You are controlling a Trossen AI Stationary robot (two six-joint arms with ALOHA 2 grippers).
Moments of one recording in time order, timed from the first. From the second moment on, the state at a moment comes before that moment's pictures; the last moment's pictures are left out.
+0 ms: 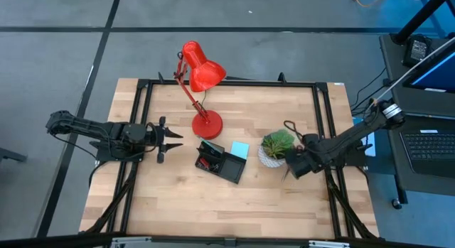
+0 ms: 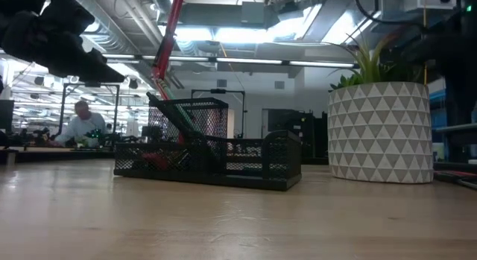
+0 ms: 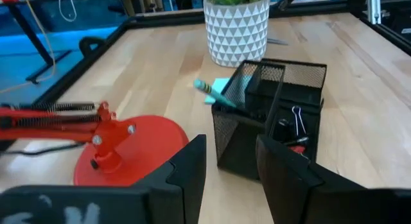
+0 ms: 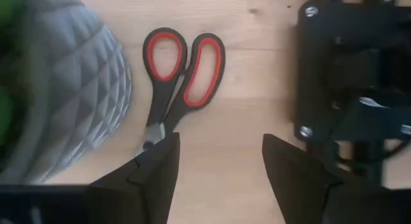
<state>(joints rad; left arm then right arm) -0.15 0.33 0.17 -0.18 -0.26 -0.02 0.50 1.33 0.92 -1.37 0.16 2.09</state>
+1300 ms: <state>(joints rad) -0.15 0.33 0.17 -0.22 -0.31 -0.04 0.51 1.19 0.70 -0.91 0.11 1.20</state>
